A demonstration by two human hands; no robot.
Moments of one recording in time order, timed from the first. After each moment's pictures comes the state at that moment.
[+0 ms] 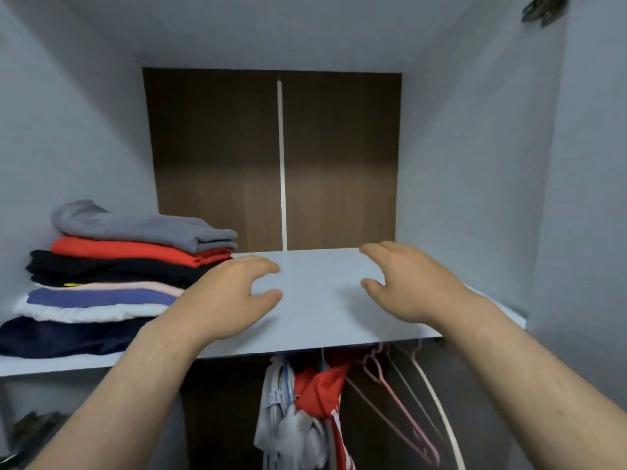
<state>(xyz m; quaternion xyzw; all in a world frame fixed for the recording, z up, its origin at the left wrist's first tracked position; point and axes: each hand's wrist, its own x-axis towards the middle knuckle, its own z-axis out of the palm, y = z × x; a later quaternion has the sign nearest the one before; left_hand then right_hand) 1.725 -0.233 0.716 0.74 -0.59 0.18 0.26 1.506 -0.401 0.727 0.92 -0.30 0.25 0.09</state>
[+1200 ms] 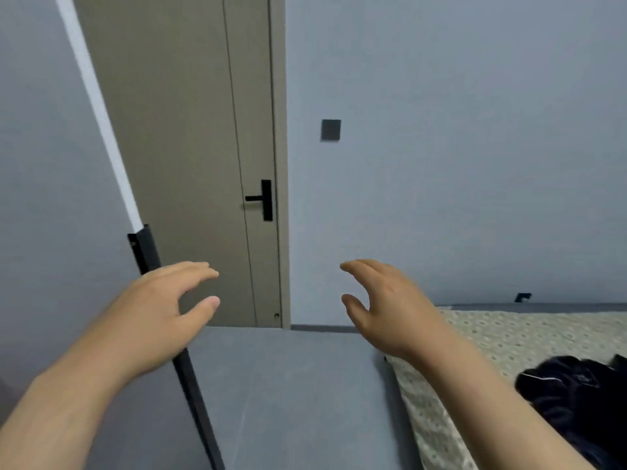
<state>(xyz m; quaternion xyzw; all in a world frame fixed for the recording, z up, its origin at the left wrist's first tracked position) 1.241 -0.139 0.583 0.31 -0.91 -0.12 0.24 1.001 0.059 0.565 0.52 -0.82 0.21 0.09</state>
